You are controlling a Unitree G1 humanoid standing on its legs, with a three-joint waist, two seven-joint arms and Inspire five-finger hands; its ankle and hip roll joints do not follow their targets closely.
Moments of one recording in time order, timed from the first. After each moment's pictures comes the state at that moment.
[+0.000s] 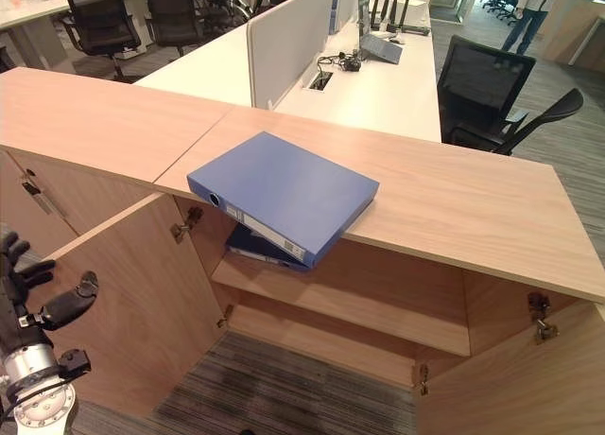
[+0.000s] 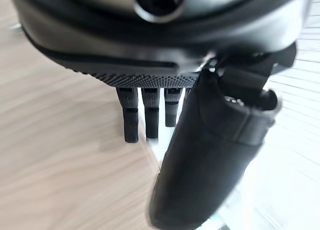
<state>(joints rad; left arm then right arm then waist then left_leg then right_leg) 0.24 0.38 0.34 -0.17 0.21 -0.11 0.48 0.11 -0.21 0.17 1.30 0.24 0.00 -0.10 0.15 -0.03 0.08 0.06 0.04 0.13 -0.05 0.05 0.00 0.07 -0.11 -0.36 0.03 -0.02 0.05</state>
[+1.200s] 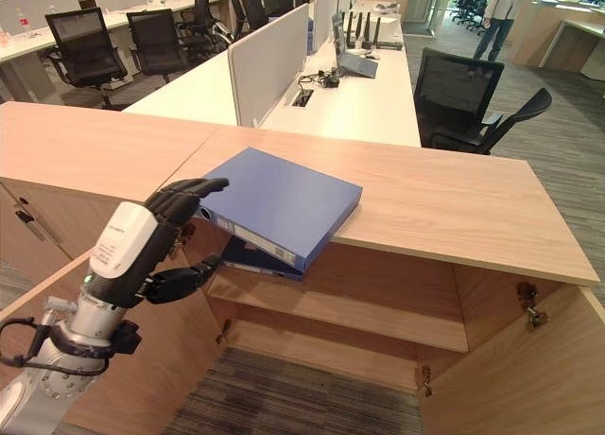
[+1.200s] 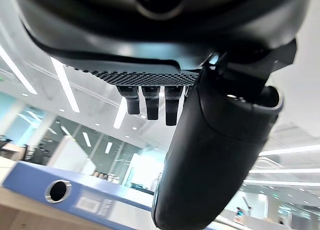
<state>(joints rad) 0.13 0.78 -0.08 -0.43 0.48 -0.31 0.25 0.10 -0.23 0.22 1.33 0.20 -0.02 -0.13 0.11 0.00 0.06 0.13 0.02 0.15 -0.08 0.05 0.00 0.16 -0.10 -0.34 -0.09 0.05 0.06</state>
